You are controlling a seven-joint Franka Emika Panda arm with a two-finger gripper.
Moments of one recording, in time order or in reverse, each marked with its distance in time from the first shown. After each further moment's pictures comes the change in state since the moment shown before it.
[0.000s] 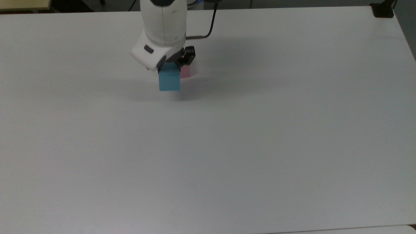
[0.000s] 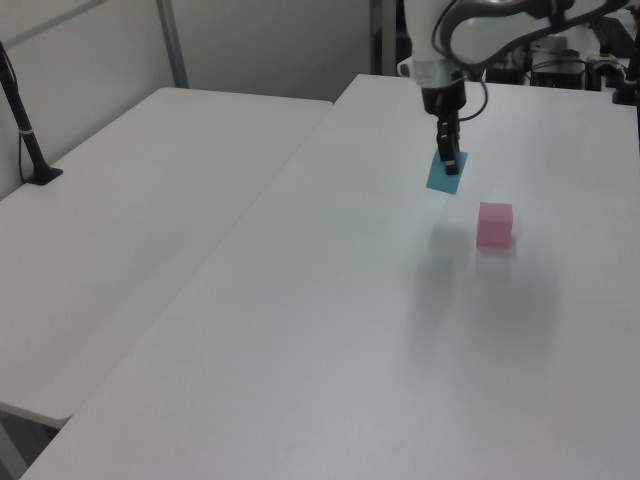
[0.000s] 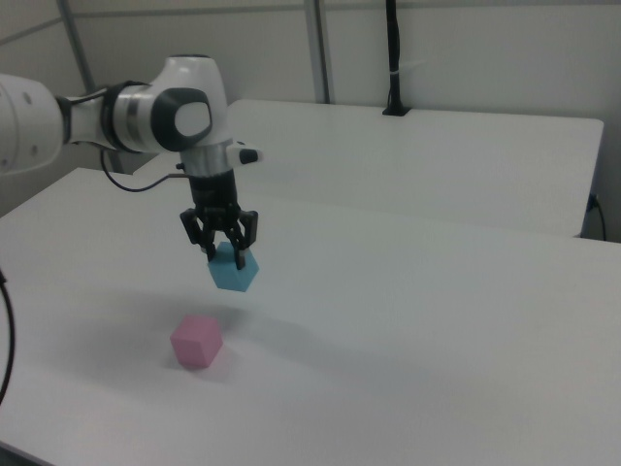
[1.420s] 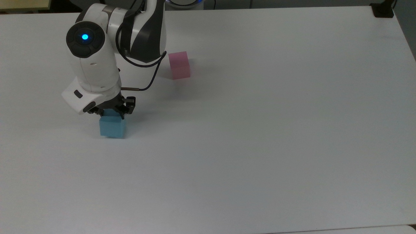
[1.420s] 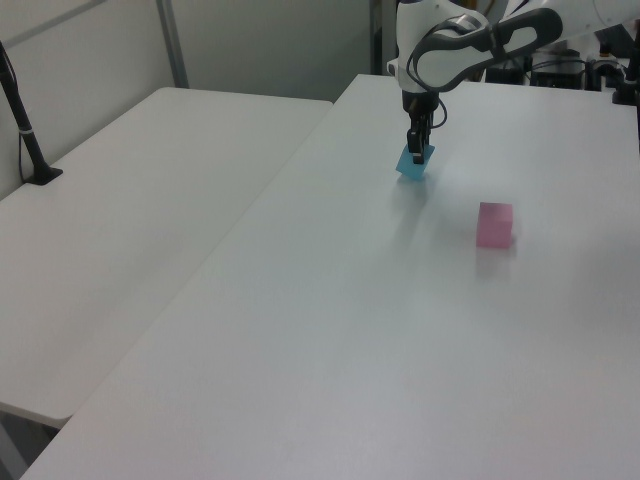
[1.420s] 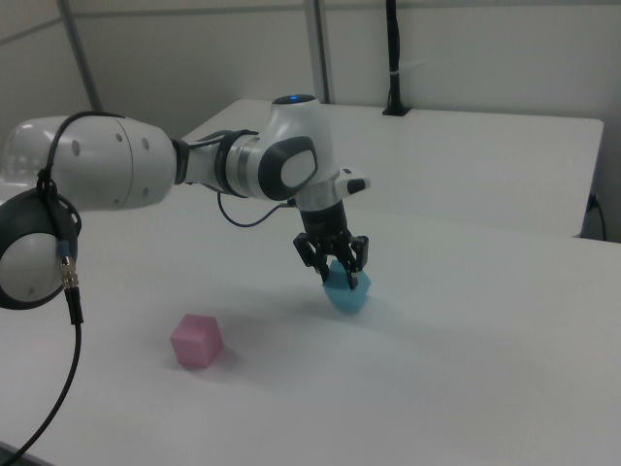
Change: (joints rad) arm -0.234 0.298 -0.001 0.229 -0.022 0.265 -0.079
